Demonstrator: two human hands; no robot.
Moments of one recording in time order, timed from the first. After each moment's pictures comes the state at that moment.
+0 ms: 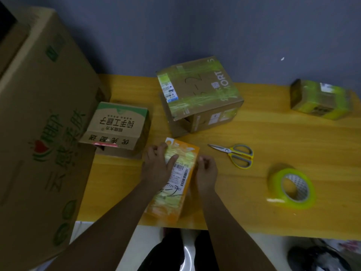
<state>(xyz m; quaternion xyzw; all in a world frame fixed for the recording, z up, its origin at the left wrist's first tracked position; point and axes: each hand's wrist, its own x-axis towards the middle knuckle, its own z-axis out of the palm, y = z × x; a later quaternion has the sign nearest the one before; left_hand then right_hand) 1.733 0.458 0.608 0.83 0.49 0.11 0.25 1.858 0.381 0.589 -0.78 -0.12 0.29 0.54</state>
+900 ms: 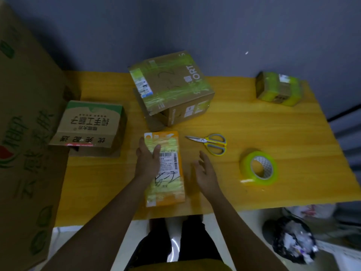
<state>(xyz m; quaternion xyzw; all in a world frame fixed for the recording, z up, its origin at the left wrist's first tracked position) 1.766 0.443 0.624 0.64 0.58 0.12 0.49 1.887 0.309 0.608 -0.80 -0.22 0.34 0.44</state>
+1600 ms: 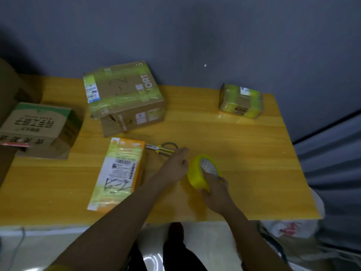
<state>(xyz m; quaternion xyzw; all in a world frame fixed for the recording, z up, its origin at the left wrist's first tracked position) 1.980 0.324 0.662 0.82 0.34 -0.02 0.45 2.090 0.168 0.625 -0.82 -0.50 0.26 0.12</state>
